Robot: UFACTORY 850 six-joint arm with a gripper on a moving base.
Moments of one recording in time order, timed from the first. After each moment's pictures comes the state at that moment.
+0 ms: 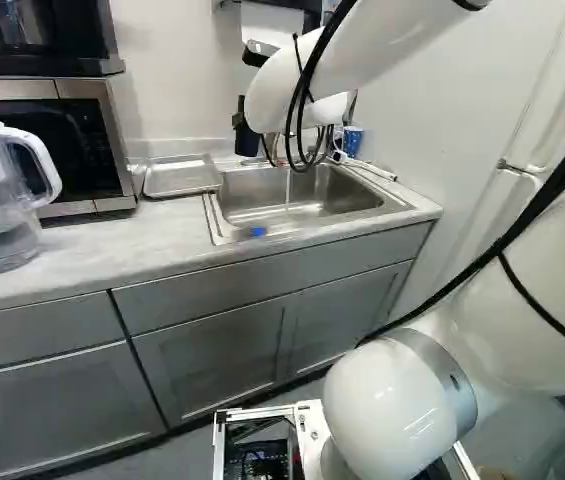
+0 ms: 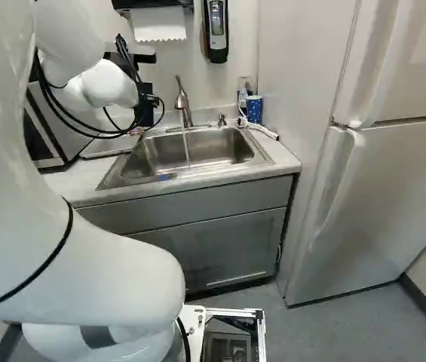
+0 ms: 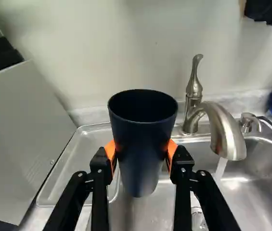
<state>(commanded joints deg) 16.4 12.2 -44.1 -6.6 15.8 10.9</state>
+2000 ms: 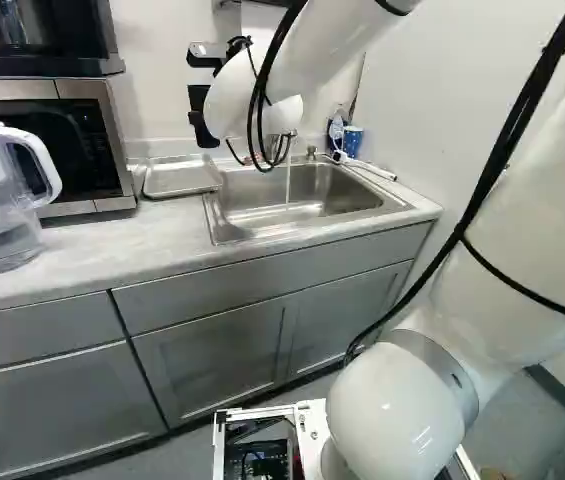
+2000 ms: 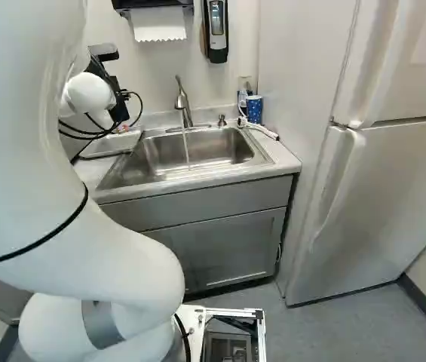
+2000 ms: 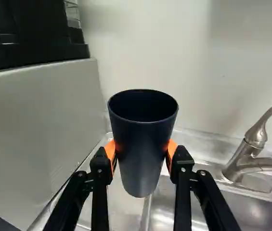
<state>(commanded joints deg) 26.3 3.2 -49.4 -6.0 27.2 1.3</state>
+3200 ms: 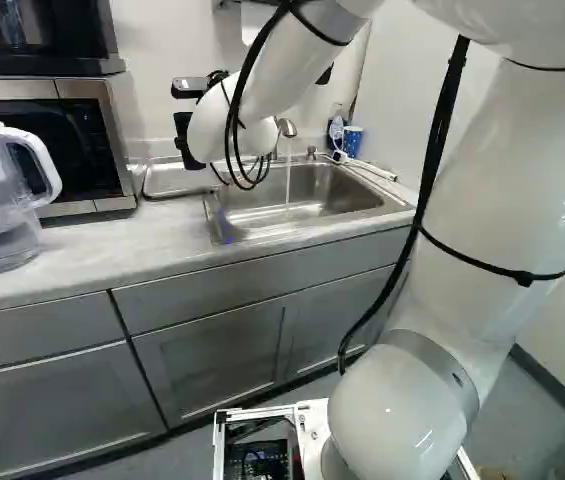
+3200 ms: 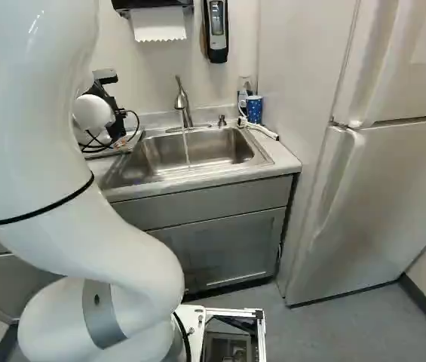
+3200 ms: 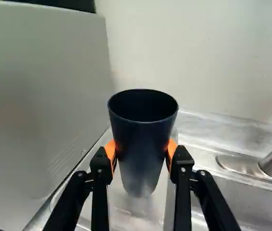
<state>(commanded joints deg) 28.7 -5.2 -50.5 -5.1 29.1 1.3</state>
